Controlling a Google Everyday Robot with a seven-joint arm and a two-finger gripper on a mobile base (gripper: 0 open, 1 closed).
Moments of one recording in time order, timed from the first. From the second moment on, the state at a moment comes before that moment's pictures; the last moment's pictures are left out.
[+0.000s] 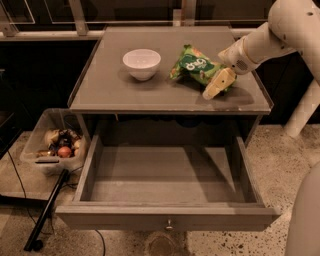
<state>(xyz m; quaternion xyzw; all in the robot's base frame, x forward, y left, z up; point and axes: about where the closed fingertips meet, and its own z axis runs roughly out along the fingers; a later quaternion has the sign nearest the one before) 0.723 -0.189 0.860 -0.53 0.77 0.09 0.34</state>
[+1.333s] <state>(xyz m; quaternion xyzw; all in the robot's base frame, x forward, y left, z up) 0.723 -0.189 0.860 -0.53 0.77 0.09 0.34</state>
